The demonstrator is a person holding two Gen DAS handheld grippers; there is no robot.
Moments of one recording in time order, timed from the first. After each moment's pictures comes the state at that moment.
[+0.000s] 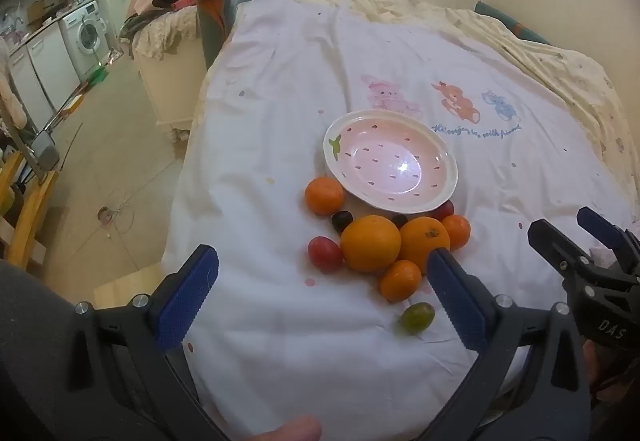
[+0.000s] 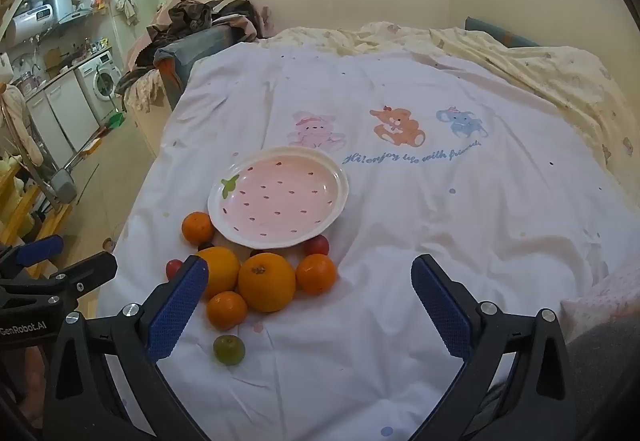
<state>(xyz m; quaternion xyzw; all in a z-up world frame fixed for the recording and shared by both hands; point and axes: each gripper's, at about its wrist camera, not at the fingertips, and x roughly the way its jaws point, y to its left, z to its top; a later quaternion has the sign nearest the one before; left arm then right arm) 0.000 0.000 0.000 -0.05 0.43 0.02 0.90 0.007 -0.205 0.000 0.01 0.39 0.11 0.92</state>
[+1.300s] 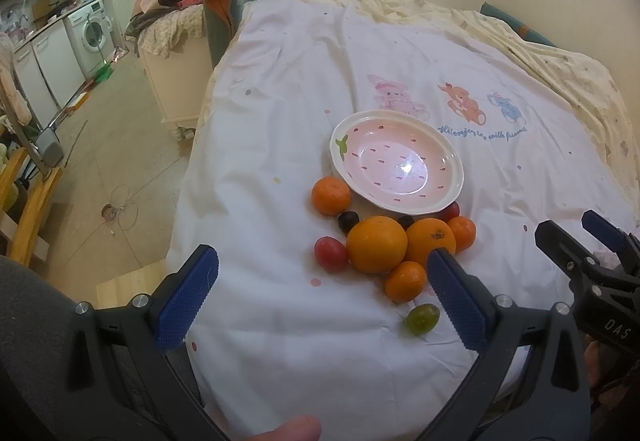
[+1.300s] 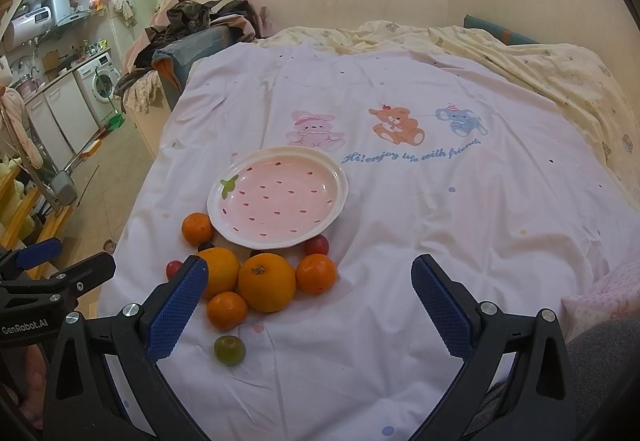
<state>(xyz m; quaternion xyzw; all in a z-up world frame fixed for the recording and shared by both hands) -0.001 0.008 0.001 -0.05 0.43 0.03 0.90 0.007 -0.207 0.001 0.01 0.38 0.10 0.92</state>
